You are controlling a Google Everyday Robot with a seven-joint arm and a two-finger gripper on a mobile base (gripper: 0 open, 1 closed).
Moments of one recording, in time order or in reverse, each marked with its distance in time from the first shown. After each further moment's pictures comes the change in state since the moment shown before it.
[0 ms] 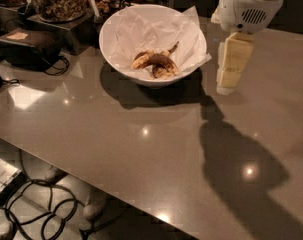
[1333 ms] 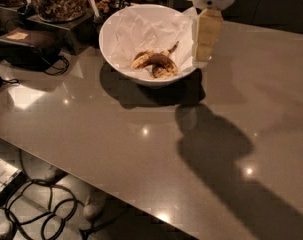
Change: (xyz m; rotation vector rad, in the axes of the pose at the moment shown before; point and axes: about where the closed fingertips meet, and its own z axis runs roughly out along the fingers) arm -0.053 -0.062 0.003 0.069 -0.052 -0.120
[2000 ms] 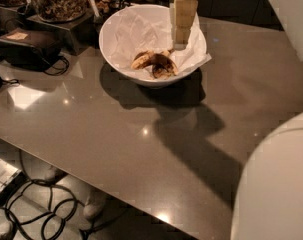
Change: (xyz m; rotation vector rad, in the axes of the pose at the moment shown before) arm -0.047 -0.047 0.009 0.002 -0.039 -0.111
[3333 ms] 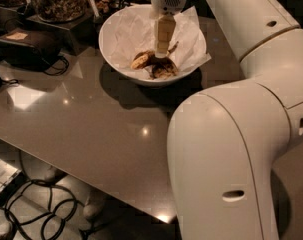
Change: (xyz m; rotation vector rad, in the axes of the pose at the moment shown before) arm -0.002 -0.041 0.099 -0.110 -0.042 0.050
